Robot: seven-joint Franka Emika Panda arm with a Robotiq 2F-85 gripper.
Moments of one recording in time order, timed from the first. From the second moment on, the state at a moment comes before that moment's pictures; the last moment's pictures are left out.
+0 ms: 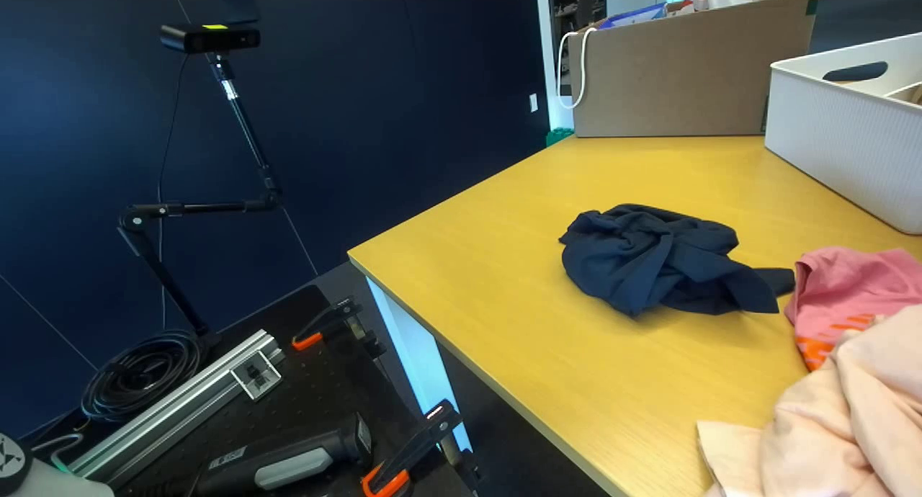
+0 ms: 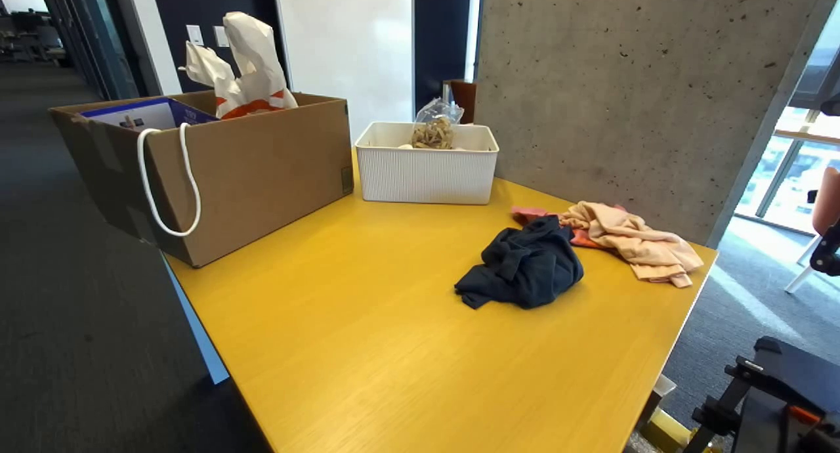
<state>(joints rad) -0.11 -0.58 -0.05 -2.42 -0.20 1.77 0.00</state>
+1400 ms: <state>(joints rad) -0.11 0.68 -0.09 -1.44 -0.19 2.00 -0.08</state>
